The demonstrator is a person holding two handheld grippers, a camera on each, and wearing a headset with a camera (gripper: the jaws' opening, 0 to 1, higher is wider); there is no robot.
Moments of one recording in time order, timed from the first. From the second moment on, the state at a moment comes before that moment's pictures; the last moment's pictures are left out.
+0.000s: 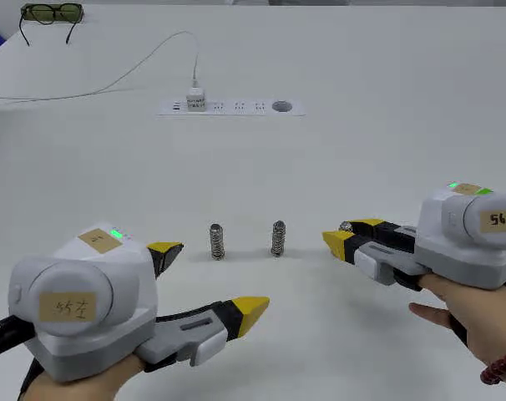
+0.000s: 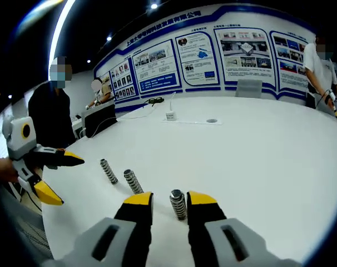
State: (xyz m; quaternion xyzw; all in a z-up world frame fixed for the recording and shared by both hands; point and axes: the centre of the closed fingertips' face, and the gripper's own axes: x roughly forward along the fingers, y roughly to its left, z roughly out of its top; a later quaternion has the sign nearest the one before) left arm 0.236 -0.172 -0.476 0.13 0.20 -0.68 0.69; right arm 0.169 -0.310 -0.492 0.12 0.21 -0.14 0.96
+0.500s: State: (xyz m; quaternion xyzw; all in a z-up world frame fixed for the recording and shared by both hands) left arm 0.249 -0.167 -0.466 0.13 0.20 -0.67 0.70; right arm 0.147 -0.295 -0.474 0.13 0.22 -0.13 0.96
